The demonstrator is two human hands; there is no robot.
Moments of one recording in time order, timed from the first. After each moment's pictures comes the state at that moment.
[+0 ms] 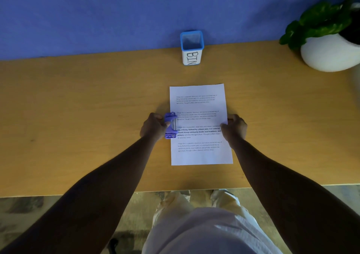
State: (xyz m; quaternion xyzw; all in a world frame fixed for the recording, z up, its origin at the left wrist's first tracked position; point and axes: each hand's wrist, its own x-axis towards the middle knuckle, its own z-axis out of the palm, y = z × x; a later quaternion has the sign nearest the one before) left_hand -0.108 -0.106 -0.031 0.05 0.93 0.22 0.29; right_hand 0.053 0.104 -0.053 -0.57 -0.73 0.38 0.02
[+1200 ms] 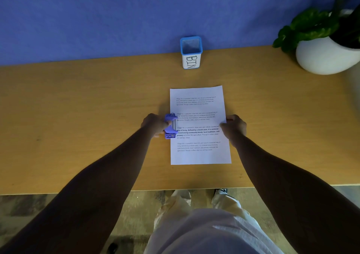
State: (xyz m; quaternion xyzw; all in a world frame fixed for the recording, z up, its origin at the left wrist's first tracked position) left_hand -0.115 -0.093 0.003 -0.03 0.86 0.27 0.42; right_hand 0.055 0.112 -0.040 -0.58 -0.69 0.43 0.00
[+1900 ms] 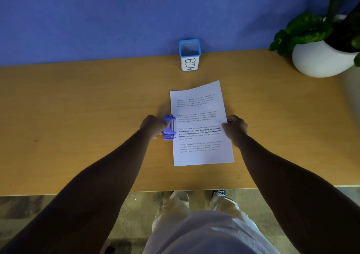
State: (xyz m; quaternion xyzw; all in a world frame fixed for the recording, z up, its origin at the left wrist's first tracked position) left_hand -0.115 -0.093 0.002 -0.01 0.87 0.25 0.42; right_hand 0.059 0.122 -0.026 -0.56 -0.70 0.44 -0.03
